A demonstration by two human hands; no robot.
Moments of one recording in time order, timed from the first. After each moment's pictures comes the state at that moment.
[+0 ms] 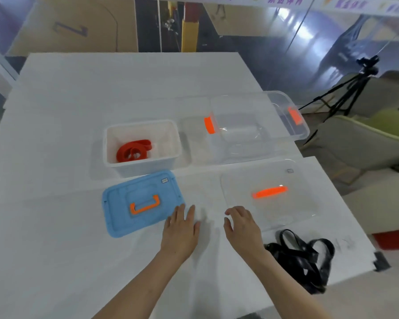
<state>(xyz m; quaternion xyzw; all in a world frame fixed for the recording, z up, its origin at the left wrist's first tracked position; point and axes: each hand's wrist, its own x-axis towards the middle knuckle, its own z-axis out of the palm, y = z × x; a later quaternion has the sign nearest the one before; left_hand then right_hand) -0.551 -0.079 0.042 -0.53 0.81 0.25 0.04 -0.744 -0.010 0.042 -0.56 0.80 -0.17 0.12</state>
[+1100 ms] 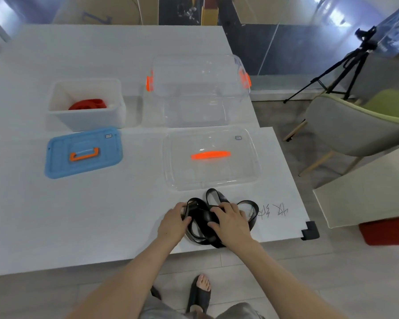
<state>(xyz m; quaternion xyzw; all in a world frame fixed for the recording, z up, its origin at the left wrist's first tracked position) -0.788 0.127 -0.023 -0.67 0.60 0.45 -0.02 -0.986 0.187 0.008 -0.66 0.73 0.01 0.20</state>
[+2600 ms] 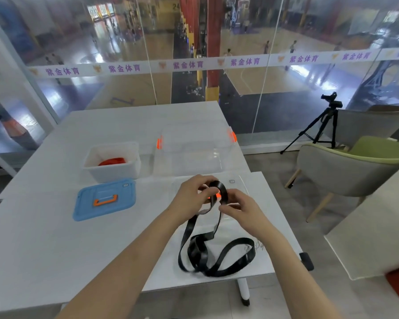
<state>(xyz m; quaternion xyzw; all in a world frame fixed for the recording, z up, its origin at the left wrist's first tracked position) -0.855 0.117 0.242 -0.42 0.70 0.48 -0.32 -1.041 0.190 0.201 -0.55 0.59 -0.43 0.40</state>
